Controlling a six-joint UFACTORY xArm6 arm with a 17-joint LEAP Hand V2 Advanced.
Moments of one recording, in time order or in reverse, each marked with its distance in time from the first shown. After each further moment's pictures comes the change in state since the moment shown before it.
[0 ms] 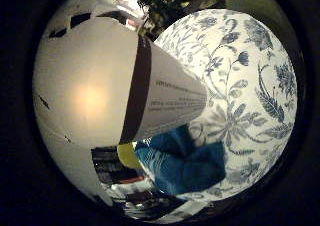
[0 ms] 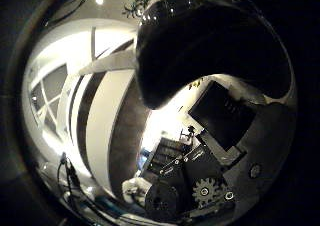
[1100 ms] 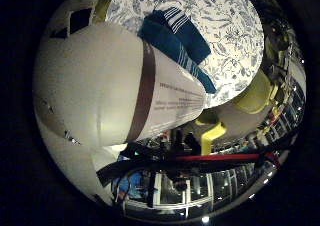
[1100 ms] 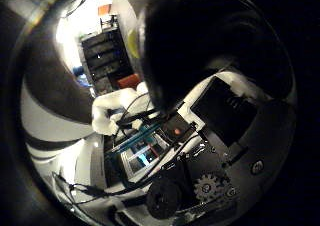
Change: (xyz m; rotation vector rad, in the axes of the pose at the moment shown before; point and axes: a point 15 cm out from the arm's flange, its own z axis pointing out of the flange) arm -0.153 0.174 0.152 -1.384 0.782 -0.280
